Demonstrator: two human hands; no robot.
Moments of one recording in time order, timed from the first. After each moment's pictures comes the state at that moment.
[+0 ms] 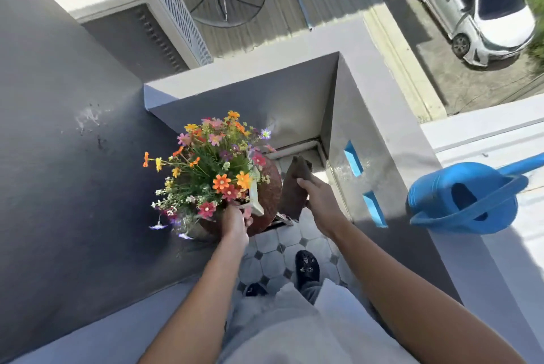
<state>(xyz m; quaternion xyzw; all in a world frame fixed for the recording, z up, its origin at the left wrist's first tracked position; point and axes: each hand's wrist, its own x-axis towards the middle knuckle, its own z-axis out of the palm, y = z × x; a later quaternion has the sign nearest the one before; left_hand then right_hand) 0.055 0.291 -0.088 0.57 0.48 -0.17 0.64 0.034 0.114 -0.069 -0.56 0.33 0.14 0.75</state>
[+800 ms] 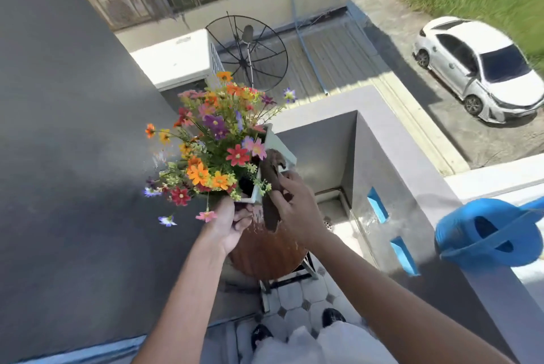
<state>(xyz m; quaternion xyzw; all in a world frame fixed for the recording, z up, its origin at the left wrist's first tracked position) 0.087 0.346 0.091 0.54 0.30 -0.19 0.76 0.063 0.204 0.053 -0.79 -0.02 -0.10 0.60</state>
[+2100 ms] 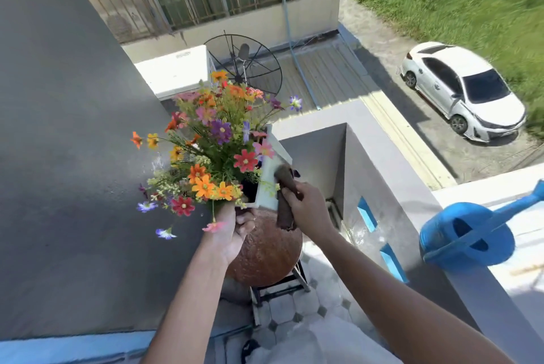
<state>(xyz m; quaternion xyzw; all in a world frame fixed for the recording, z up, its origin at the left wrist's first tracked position) 0.056 0.330 0.116 0.51 0.27 -0.18 0.80 0.063 0.177 0.040 -0.83 0.10 -0.07 0.55</state>
